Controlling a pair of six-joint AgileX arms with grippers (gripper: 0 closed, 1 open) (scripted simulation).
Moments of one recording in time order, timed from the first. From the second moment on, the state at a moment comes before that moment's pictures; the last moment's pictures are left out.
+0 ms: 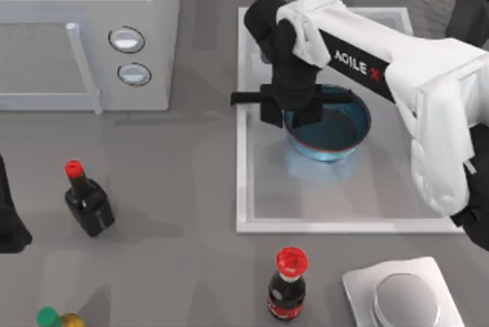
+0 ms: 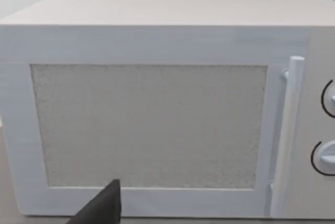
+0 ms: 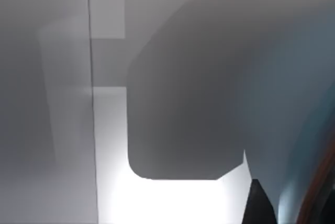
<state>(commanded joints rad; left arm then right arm) 0.00 0.00 0.00 0.00 0.00 0.00 0.50 2.86 2.51 -1.04 0.11 0.52</state>
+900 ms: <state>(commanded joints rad) 0.00 0.00 0.00 0.00 0.00 0.00 0.83 2.07 2.07 -1.41 0.15 0.85</state>
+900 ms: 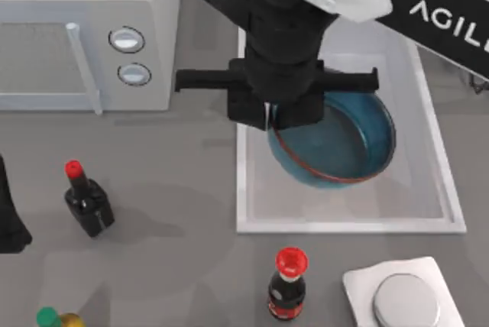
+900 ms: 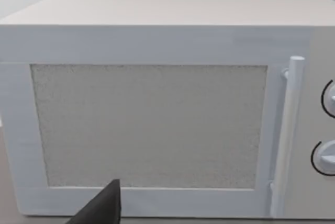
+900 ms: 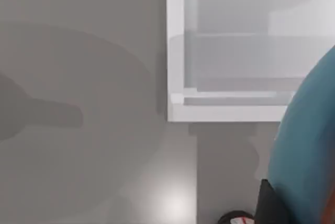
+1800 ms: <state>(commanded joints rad) 0.00 0.00 0.00 0.00 0.00 0.00 0.92 1.74 1.87 -1.51 0.15 0.95</state>
